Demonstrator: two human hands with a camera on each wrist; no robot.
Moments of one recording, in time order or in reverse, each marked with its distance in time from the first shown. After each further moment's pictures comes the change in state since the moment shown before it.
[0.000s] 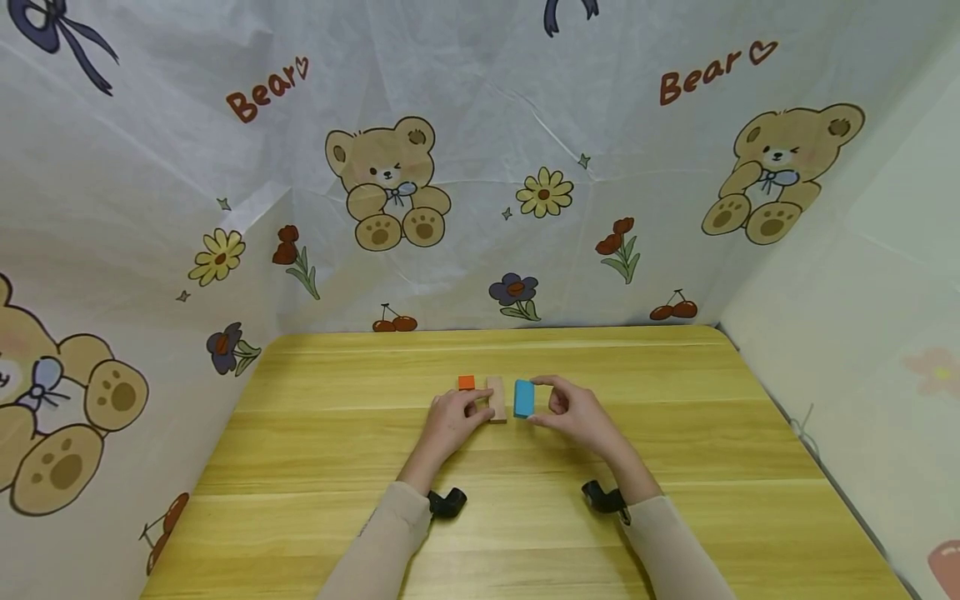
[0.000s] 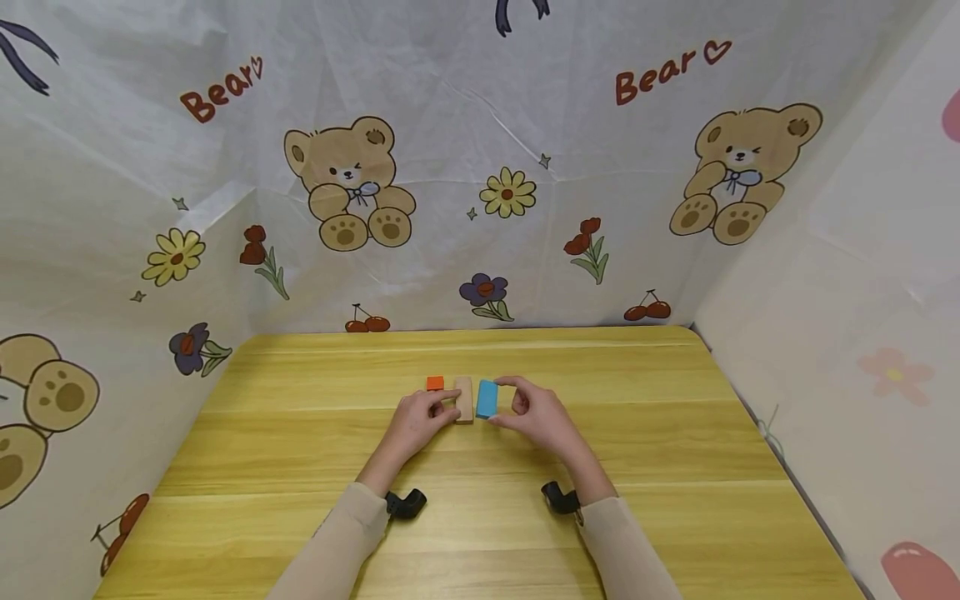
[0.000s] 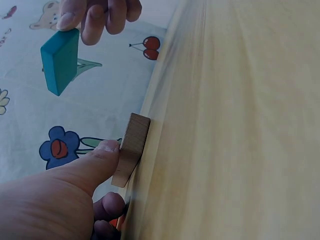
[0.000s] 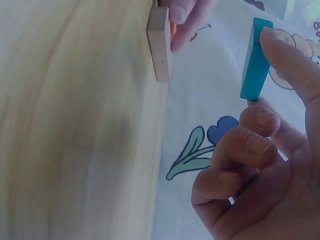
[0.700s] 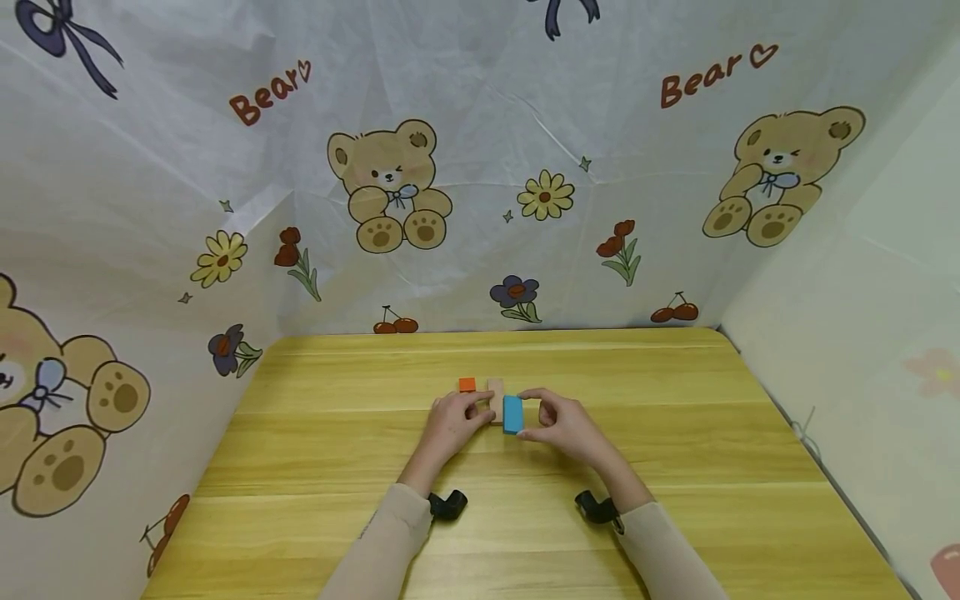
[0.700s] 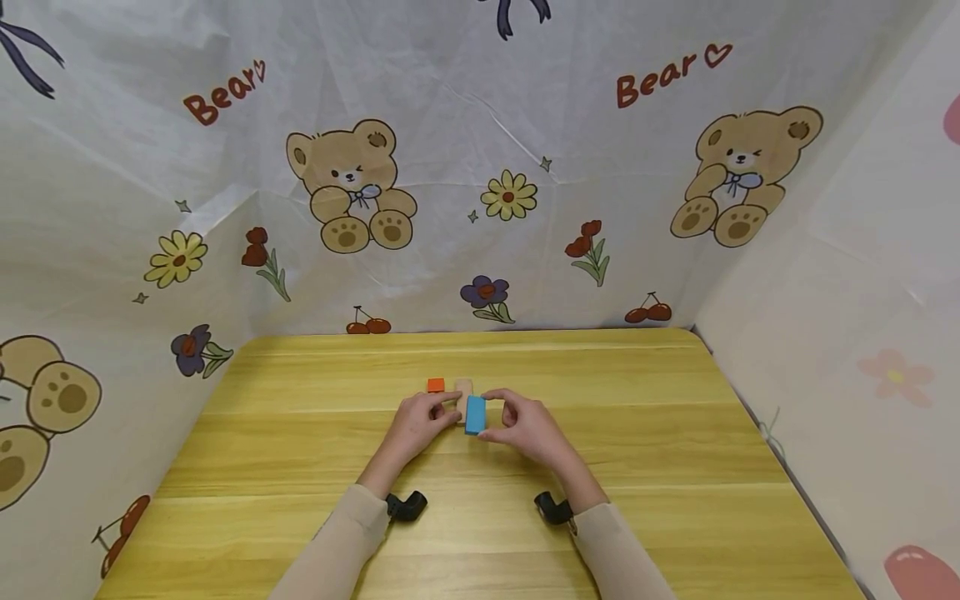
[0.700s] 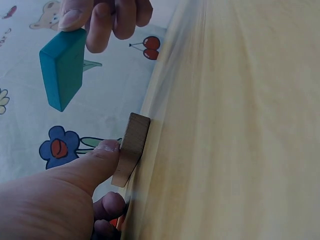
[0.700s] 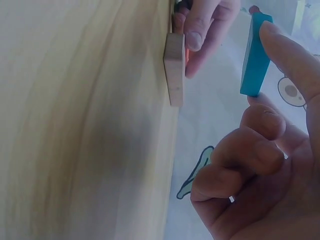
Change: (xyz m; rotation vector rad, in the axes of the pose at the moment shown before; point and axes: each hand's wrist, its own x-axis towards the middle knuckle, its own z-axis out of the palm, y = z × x) left_hand -0.001 -0.001 0.000 -0.001 -0.008 -0.006; right_hand -0.002 -0.002 0.021 0.013 -0.066 0.054
